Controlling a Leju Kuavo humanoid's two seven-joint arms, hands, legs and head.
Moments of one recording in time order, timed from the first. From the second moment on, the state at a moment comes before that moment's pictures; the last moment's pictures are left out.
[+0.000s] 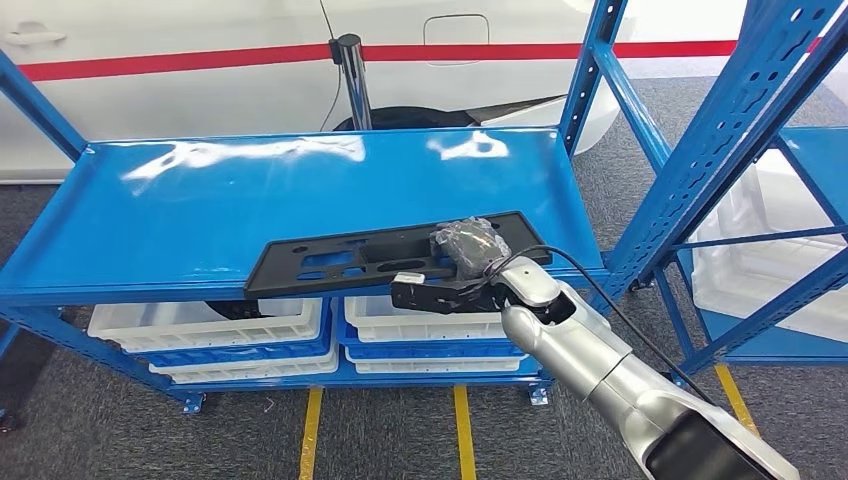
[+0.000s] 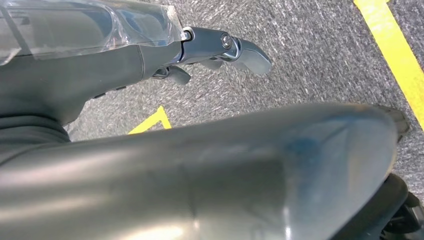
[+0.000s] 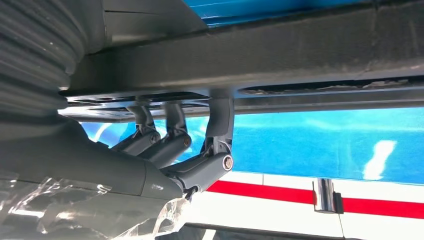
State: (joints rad) left arm -0.17 0.03 -1.10 -0.27 0.84 0.26 -0.04; right arm -1.19 0.14 1.19 -1.02 0.62 0.13 0.10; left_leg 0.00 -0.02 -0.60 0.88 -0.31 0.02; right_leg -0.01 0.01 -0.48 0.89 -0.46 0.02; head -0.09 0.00
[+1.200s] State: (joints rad) left arm -0.18 0.03 -1.11 -0.27 0.72 0.29 -0.02; right arm -1.03 0.04 1.10 -1.25 1.00 -0.23 0.16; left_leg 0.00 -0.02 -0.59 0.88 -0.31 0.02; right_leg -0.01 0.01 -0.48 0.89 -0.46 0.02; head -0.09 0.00
